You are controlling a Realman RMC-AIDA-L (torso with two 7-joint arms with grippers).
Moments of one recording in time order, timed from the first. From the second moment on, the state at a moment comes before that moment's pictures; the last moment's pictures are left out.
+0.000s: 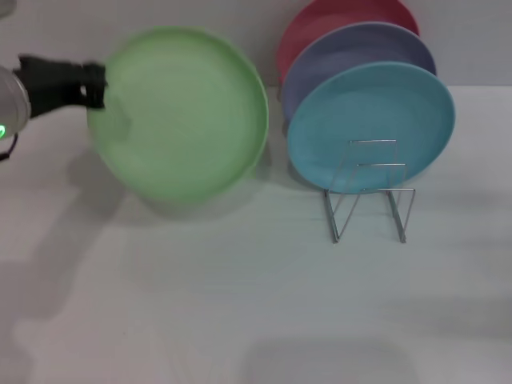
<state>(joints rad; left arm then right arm) -0.22 -2.06 1.54 1.65 -0.54 -0.73 0.41 0.30 2.08 2.43 0.26 -0.48 1.56 -2.62</state>
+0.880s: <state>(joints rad) -0.09 -2.07 1.76 1.58 -0.54 -0.22 0.47 0.42 2.07 1.86 1.27 -1.43 0.76 -1.36</state>
